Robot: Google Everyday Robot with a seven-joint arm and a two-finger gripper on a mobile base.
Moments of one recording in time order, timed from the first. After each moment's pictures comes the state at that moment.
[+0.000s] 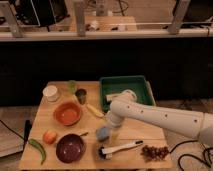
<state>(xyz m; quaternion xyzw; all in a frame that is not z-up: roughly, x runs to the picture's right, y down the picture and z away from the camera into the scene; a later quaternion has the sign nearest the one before) 0.024 0.229 0.780 -0.33 -0.17 -0.07 0.93</state>
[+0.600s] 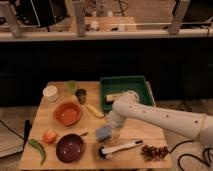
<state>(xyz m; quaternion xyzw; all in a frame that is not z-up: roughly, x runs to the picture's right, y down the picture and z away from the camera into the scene) 0.028 0.234 0.791 -0.34 -0.18 -0.07 0.92</state>
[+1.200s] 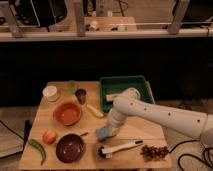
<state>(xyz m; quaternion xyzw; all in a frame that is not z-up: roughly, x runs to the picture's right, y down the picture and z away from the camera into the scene) 0.032 0.227 0.784 -0.34 -0.18 -0.07 0.92</state>
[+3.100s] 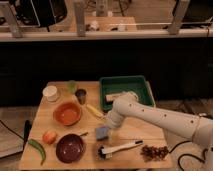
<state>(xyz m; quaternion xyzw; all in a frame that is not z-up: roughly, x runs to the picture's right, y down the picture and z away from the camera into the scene) 0.011 0.244 0.803 -0.35 -0.23 -0.08 0.91</state>
